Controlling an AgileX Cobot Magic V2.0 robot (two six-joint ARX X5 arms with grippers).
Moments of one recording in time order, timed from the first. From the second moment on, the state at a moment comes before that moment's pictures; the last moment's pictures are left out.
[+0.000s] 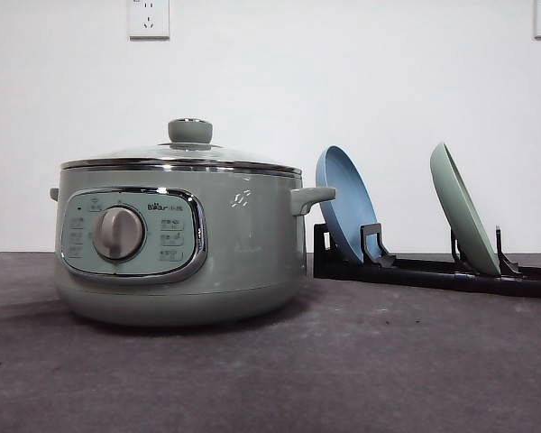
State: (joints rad) left_arx -0.37 1.05 1.34 -0.74 0.60 0.02; right_arx 0.11 0.79 1.09 -0.73 -0.63 0.02
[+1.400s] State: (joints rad) left_arx -0.36 1.08 1.34 -0.88 0.60 0.04; right_arx 0.10 1.00 1.09 -0.53 -0.49 0.23
